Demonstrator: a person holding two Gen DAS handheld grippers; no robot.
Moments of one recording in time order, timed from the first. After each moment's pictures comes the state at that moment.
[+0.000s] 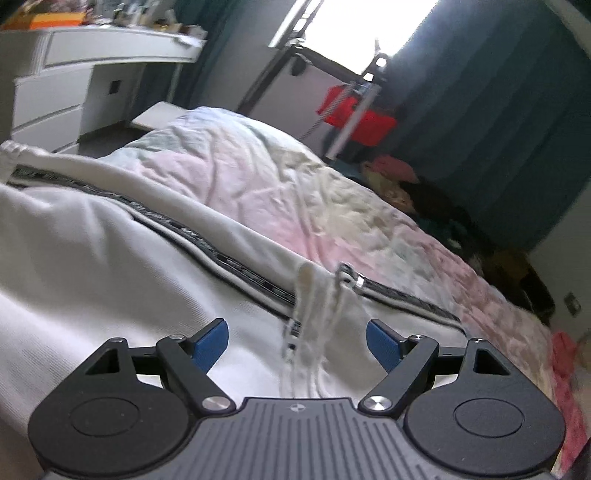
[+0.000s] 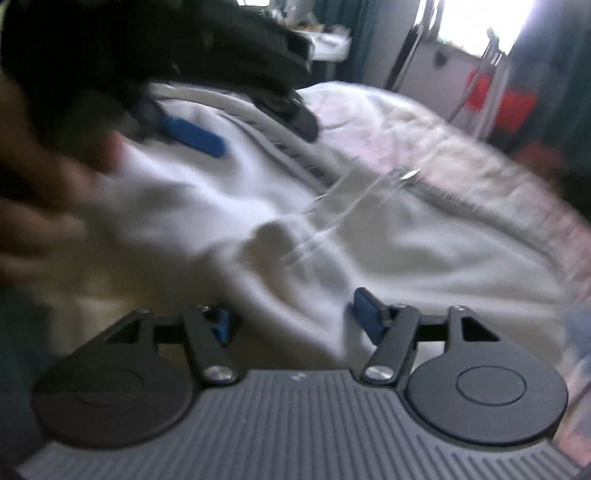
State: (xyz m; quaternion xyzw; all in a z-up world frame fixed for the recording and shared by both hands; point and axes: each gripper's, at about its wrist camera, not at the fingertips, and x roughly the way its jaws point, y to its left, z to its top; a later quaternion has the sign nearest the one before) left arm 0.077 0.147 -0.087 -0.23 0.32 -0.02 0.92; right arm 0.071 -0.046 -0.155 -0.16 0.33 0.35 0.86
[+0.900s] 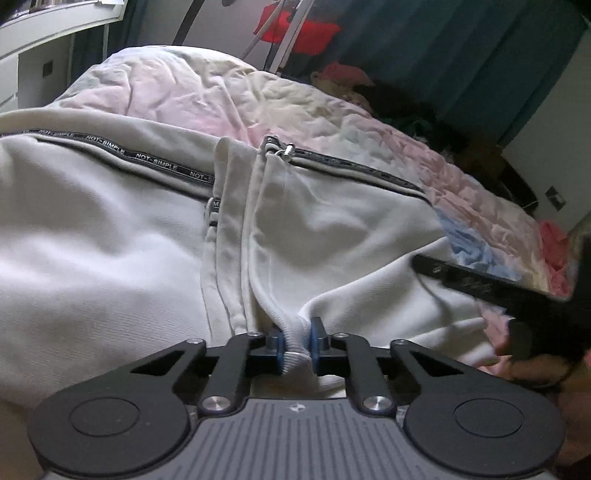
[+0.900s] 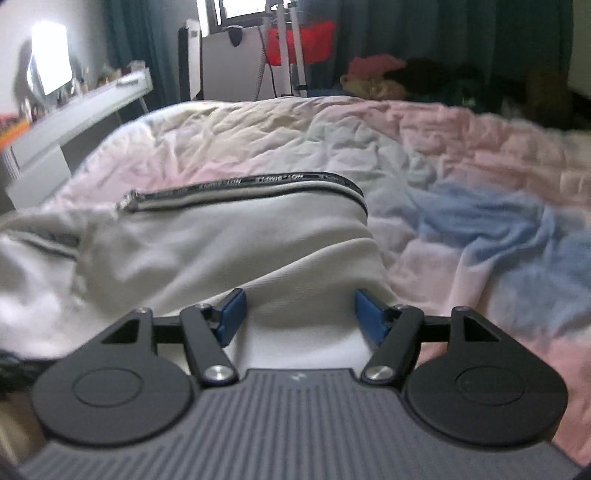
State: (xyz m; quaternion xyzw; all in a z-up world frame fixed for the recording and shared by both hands) left arm 0.064 0.085 -0.128 -0.18 0.43 -0.11 0.88; right arm 0.160 -0.155 -0.167 0.00 0.35 0.08 0.93
